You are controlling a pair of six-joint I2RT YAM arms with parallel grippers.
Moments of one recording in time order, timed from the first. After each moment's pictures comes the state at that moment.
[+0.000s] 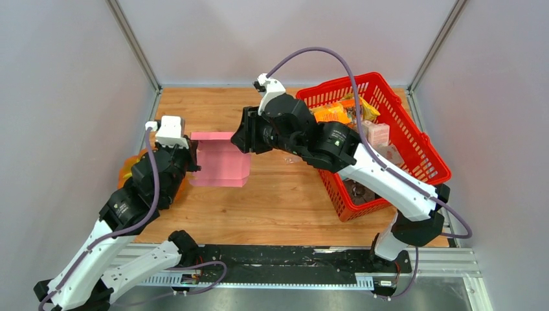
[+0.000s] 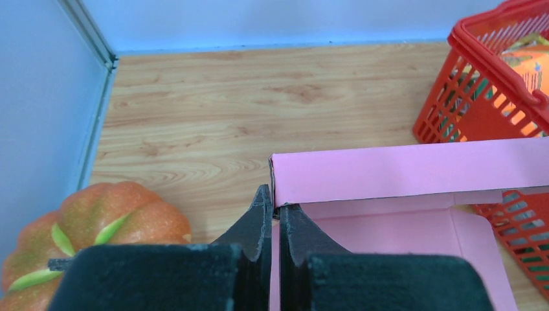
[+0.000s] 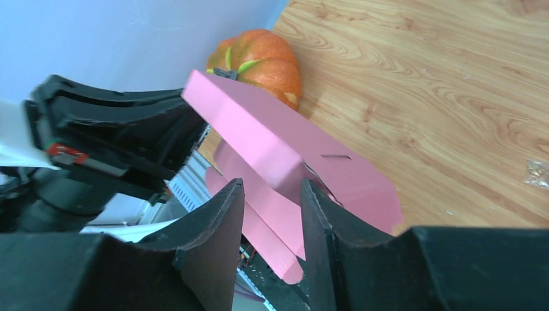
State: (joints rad) left arm -0.75 0.68 1.10 -0.65 -0.60 -0.16; right arm 1.11 1.62 2.03 -0.78 0.18 0.65
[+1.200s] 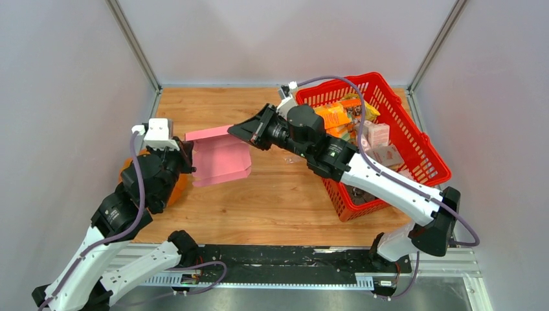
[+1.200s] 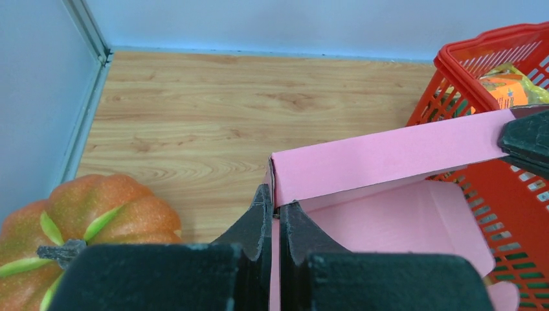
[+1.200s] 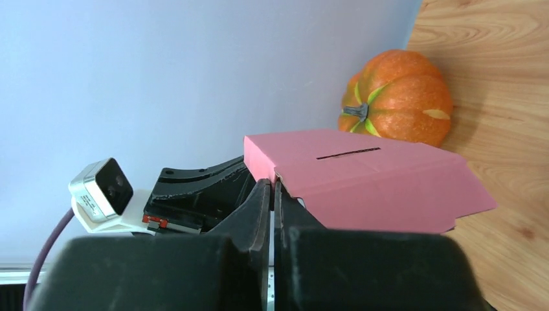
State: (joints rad) left arm -0.75 0.64 1.13 -0.67 -0.62 -0.23; right arm 1.00 1.48 1.55 -0.15 0.02 1.20
